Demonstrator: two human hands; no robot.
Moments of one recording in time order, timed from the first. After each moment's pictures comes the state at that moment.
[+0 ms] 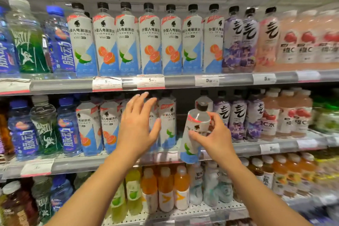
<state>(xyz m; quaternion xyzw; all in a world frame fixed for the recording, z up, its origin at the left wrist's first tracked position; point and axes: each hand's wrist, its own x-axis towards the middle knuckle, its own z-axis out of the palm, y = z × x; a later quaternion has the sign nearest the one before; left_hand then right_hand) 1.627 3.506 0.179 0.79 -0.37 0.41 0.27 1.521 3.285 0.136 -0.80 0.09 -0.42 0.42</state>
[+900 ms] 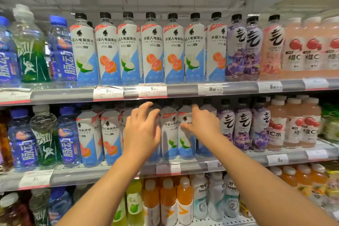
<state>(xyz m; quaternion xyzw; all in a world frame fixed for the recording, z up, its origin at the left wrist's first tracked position) 1.662 3.484 0.175 0.79 -0.35 0.46 0.22 1.618 3.269 0.191 -0.92 0.22 -0.33 0.00</state>
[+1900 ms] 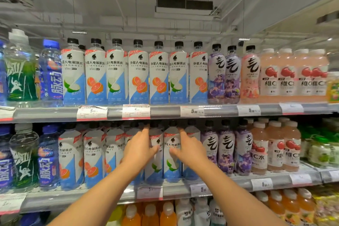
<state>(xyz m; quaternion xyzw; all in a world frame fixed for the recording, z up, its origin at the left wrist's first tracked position) 1.669 3.428 0.195 0.89 -0.27 0.24 0.26 1.601 3.248 0.179 -0.94 0.15 -0.28 0.10</state>
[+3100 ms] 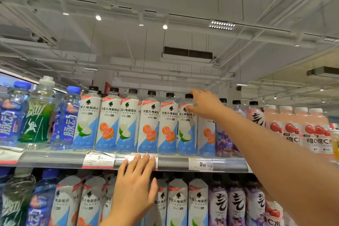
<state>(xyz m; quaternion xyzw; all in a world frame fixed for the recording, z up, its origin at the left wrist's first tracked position) 1.660 3.466 0.229 0.77 -0.32 0.52 0.17 1.582 3.242 0.482 -0.91 0.08 -0.40 -0.09</state>
